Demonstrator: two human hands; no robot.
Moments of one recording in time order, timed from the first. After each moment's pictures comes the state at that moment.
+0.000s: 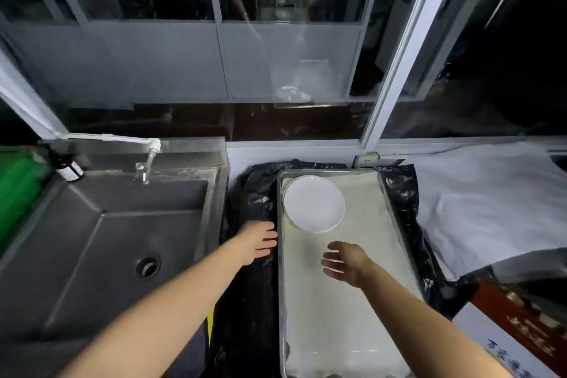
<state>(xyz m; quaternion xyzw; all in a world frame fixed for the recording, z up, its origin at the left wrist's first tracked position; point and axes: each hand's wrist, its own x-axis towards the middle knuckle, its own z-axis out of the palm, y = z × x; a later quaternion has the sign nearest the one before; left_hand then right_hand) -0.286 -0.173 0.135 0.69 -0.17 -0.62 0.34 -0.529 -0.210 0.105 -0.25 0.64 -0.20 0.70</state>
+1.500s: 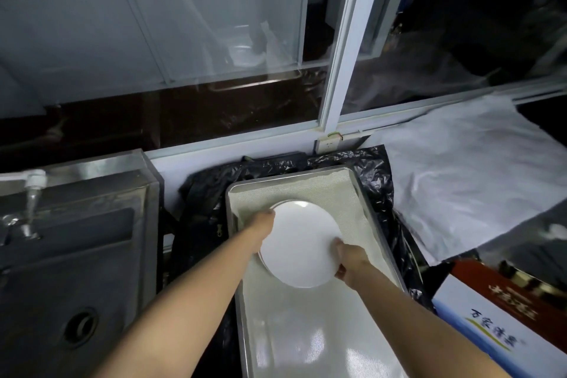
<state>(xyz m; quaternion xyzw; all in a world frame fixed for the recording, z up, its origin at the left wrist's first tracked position) -0.377 -0.373 0.037 0.76 -0.27 -0.56 0.19 -0.589 -0.323 0.031 -0.11 0.74 -0.26 0.61</state>
